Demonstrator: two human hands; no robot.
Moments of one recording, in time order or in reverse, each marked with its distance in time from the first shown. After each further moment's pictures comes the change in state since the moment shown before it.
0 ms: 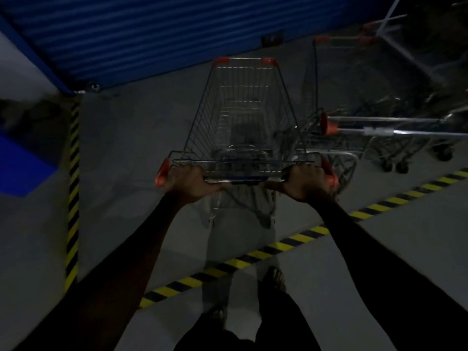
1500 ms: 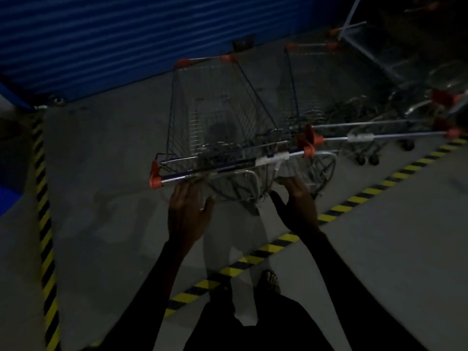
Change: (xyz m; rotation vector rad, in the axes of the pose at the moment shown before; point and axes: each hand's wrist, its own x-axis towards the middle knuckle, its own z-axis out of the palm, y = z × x) left_hand -0.007 0.012 0.046 -0.561 0.381 0.067; right_hand -0.039 -0.018 0.026 0.454 0.367 0.135
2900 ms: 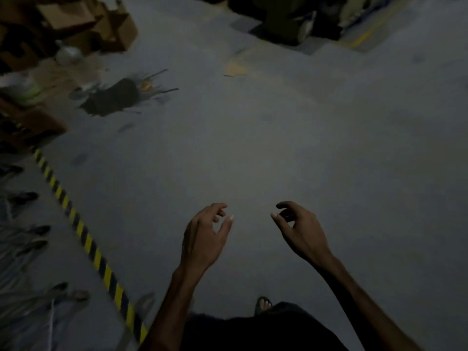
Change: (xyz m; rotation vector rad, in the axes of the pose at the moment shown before) left_hand -0.457 0.538 0.062 -0.594 -1.344 1.262; right_hand -0.740 -0.023 -0.212 0.096 1.147 1.670
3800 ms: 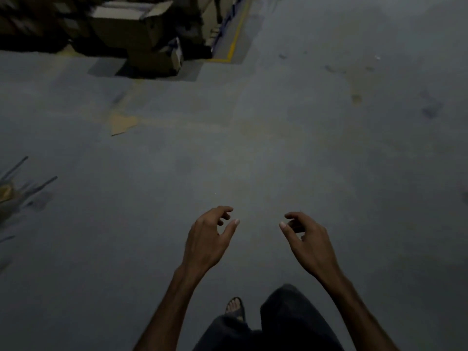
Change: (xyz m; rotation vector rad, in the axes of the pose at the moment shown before) left_hand 0.461 0.115 0.169 -0.044 -0.509 0.421; right_hand 0.311 0.044 -0.113 0.151 0.533 0.409
